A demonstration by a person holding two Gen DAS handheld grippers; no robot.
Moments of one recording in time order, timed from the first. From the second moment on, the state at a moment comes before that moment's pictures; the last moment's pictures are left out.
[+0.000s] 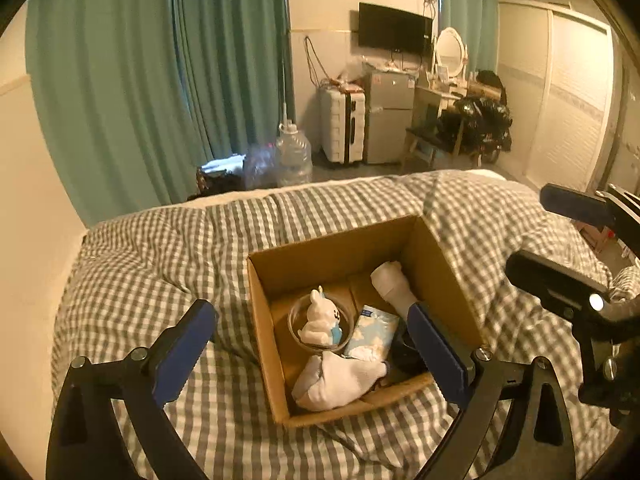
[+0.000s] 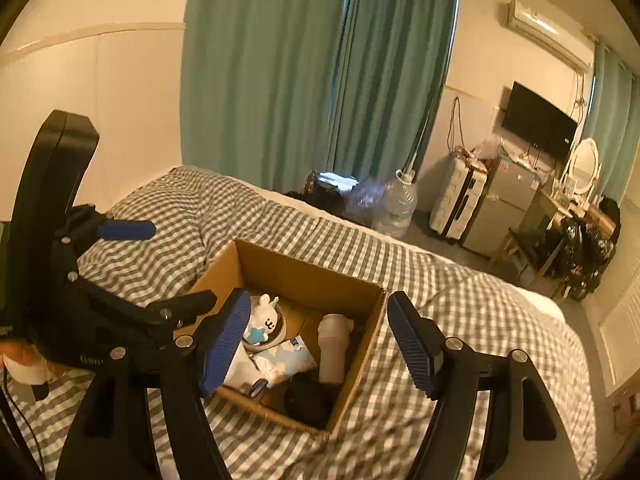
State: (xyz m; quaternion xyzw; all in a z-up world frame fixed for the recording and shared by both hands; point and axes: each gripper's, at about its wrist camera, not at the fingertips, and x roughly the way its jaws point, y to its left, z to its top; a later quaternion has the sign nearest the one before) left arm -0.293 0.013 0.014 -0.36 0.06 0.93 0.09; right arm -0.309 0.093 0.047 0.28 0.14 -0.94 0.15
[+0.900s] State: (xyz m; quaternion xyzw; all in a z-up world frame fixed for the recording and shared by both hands) left arm -0.158 -0.017 -0.111 -0.45 0.06 0.89 0.01; right arm -0.182 0.079 -0.113 0.46 0.16 -0.84 0.25
